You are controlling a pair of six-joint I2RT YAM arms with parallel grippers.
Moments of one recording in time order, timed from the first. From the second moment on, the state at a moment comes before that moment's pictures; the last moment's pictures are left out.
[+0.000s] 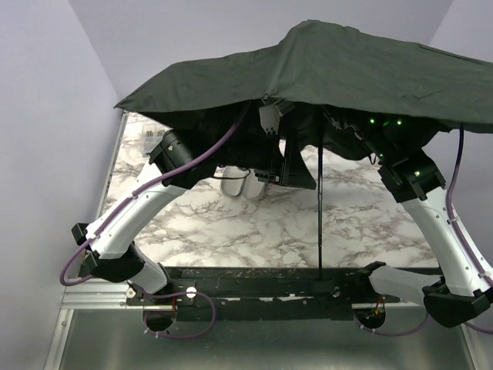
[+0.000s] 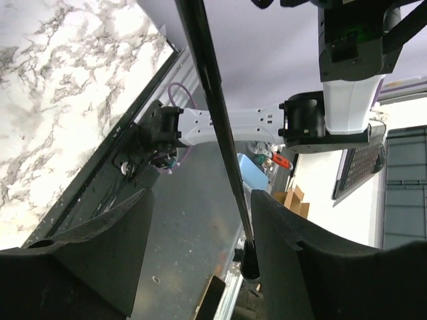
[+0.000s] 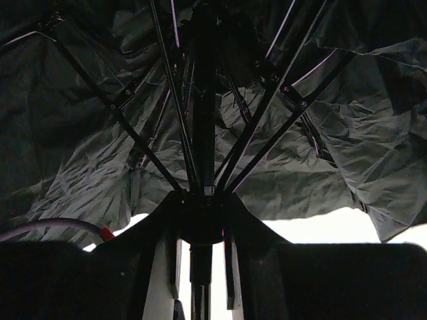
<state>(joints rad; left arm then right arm) -0.97 1.52 2.08 -0.95 0.49 -0.76 0.46 1.13 1.47 -0.15 -0.08 1.07</state>
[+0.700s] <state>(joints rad) -0.98 1.56 1.89 -0.62 0.55 -0.90 0.46 1.23 1.58 -0.16 0.09 1.02</state>
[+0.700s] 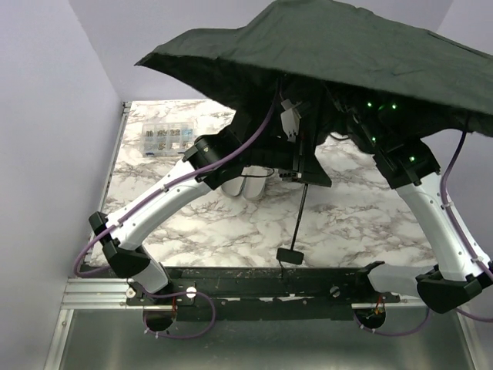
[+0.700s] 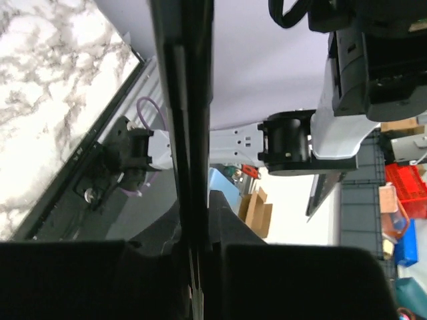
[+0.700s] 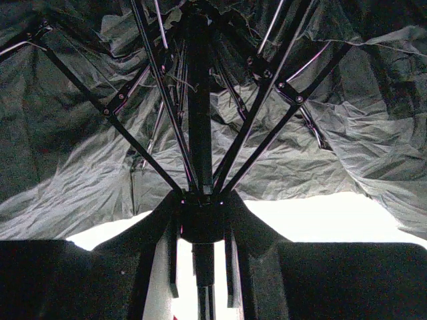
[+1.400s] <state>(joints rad) -0.80 1.59 1.93 -0.48 0.73 -1.14 0.43 1.19 1.71 -0.31 0.01 0.88</state>
